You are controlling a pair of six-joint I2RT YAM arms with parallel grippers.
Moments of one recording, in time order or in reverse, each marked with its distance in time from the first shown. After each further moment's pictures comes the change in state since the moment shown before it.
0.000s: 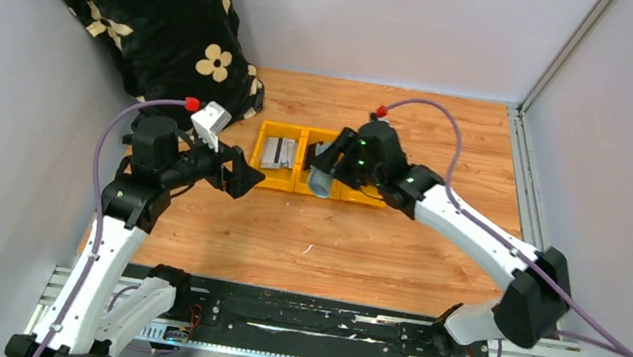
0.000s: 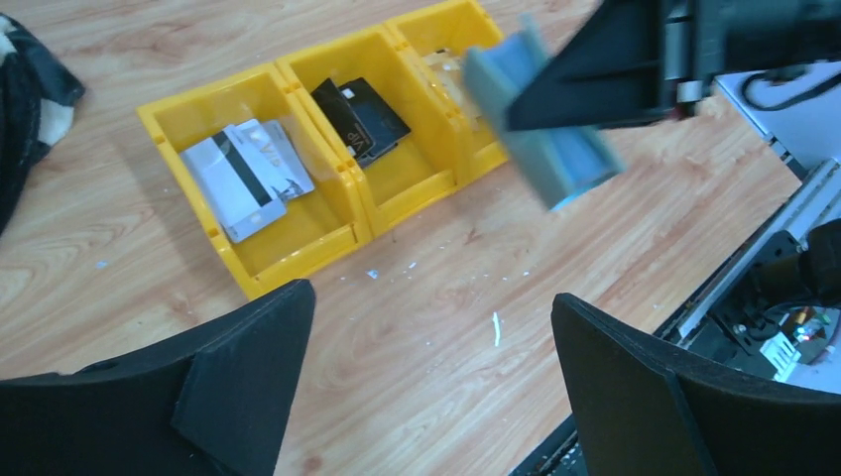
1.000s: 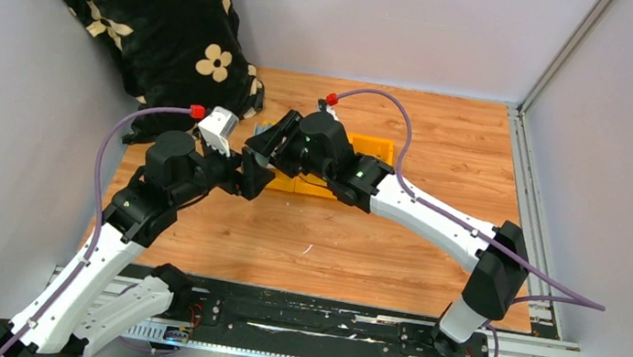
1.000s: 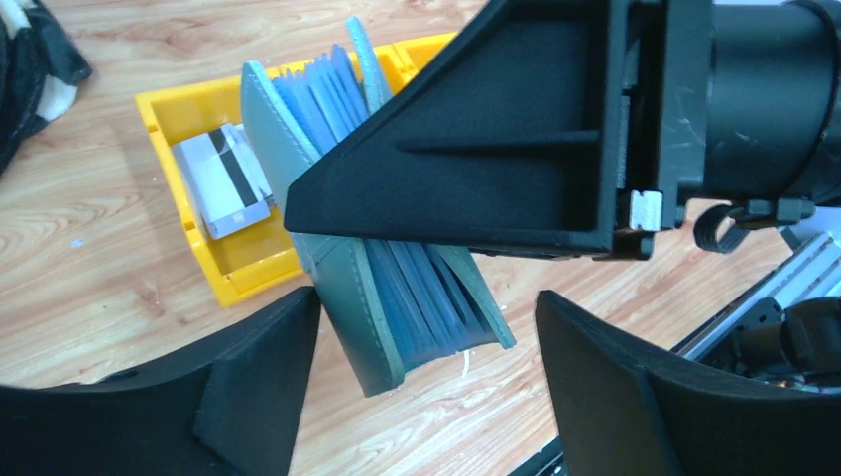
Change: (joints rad) left arm -0.307 -0.071 -0.040 0.066 -0.387 -0.213; right arm 0.269 0.273 0.340 0.148 0.074 0.303
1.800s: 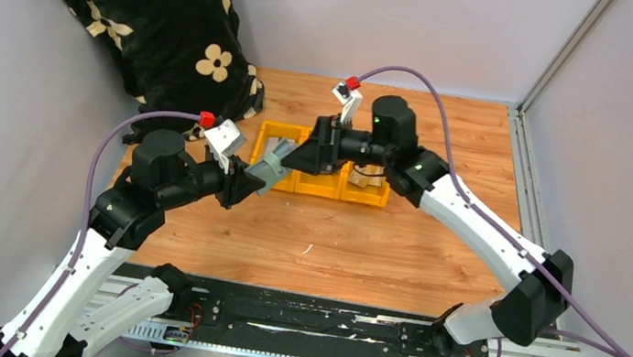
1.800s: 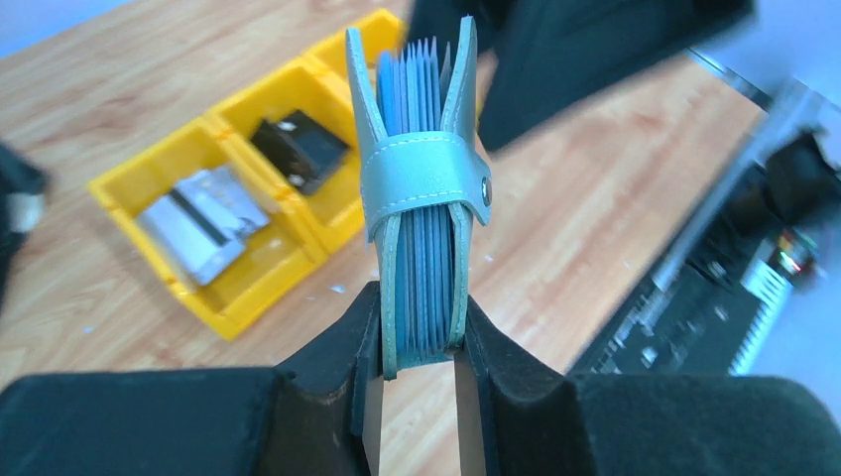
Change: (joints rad) left arm -0.005 -0.025 0.078 -0.097 0.167 0.241; right arm -0.227 -0.190 -0.143 0.050 -0.649 -0.577
